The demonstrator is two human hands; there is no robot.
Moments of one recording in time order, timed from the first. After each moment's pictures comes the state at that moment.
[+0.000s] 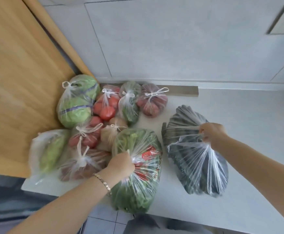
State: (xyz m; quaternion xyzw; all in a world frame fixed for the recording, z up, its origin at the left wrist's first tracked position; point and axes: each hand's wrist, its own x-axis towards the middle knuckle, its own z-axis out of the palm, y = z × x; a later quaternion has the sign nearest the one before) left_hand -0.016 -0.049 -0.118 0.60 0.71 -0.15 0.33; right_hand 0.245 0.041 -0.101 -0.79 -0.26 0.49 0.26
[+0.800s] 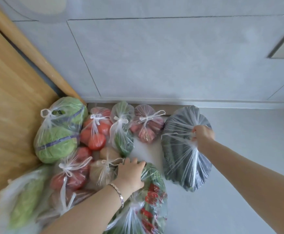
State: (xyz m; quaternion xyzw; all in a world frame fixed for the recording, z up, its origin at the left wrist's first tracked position) left_hand -0.009 0.060 -0.153 0.75 0.59 -0.22 0.20; right_hand 0.213 0.153 -0.119 -0.75 -0.10 0.51 0.42
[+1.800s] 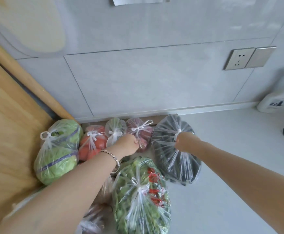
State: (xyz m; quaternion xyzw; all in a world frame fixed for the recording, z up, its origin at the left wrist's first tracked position) left_hand -0.017 0.129 -0.062 0.72 0.62 -0.05 0.31; right_hand 0.198 0.108 -0.068 -0.73 -0.62 0.25 -0.09
